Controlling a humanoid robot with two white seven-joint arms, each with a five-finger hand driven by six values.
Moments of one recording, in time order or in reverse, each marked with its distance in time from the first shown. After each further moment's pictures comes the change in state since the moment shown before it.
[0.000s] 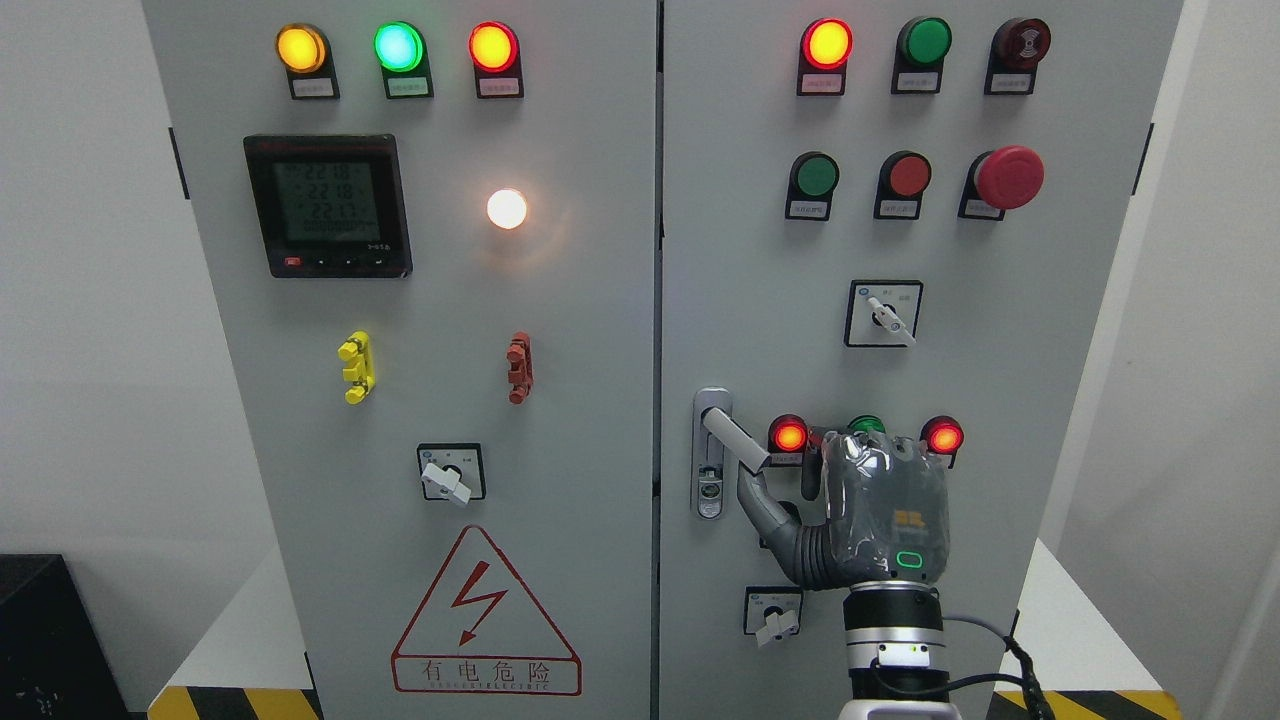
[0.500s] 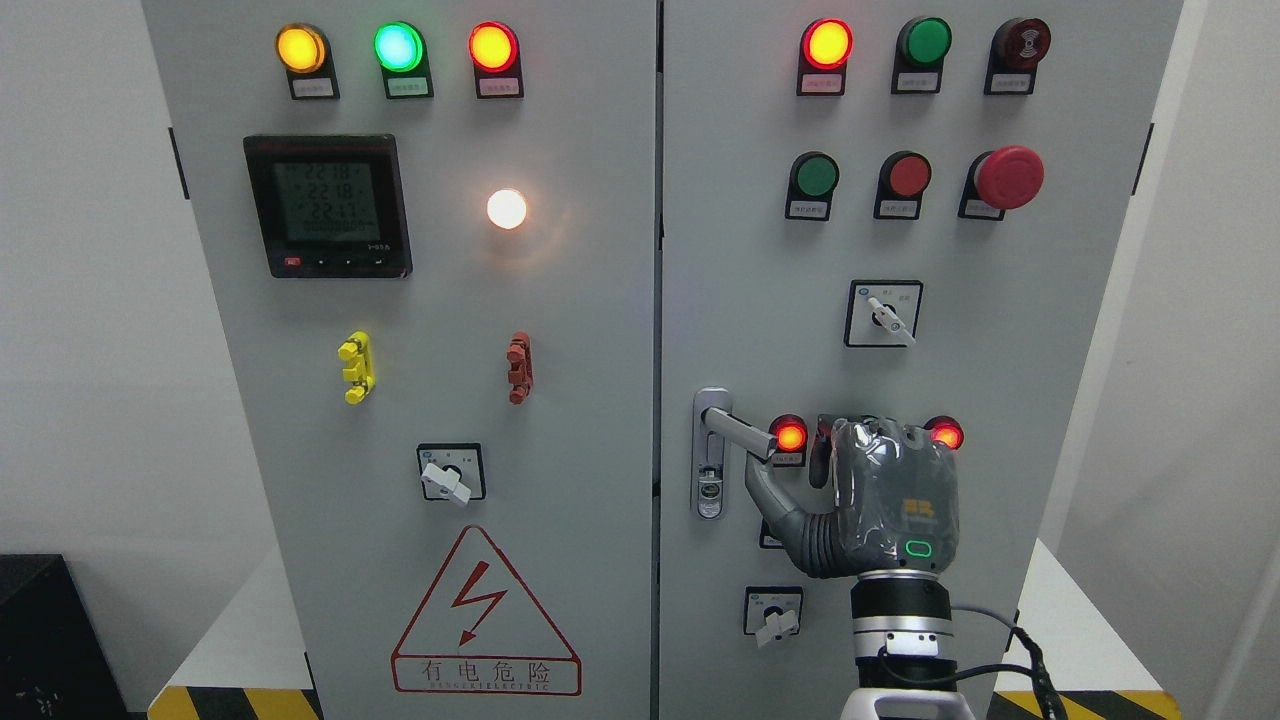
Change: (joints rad) left arm 0.000 0.000 0.000 0.000 0.000 0.000 0.000; right arm -0.019 0.000 -0.011 -0.004 0.000 0.000 0.001
